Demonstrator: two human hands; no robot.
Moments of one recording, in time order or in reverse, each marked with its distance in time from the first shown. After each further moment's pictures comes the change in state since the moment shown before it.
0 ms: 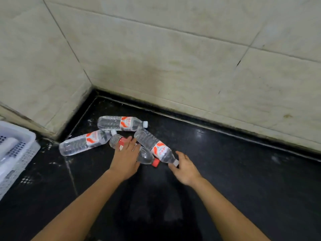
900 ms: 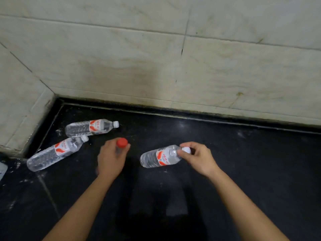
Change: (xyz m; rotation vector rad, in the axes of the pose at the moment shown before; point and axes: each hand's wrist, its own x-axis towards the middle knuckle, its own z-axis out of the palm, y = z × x) left_hand -0.001 0.072 -0.023 -0.724 0.384 -0.284; right_hand -0.084 0.078 -0.093 0.507 0.311 0.042
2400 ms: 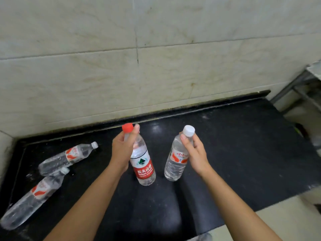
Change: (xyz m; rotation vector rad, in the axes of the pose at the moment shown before) left_hand 0.000 0.124 -0.016 -0.859 -0.453 -0.146; right_hand -0.089 -0.022 0.020 0.662 0.436 -0.175
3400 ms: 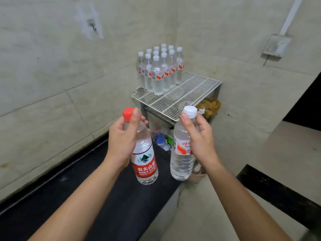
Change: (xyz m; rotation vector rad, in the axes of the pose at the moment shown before) left_hand -0.300 0.033 0.649 -0.001 -0.734 0.398; right_hand -0.119 -0.165 -0.631 0.101 0.608 -0.431
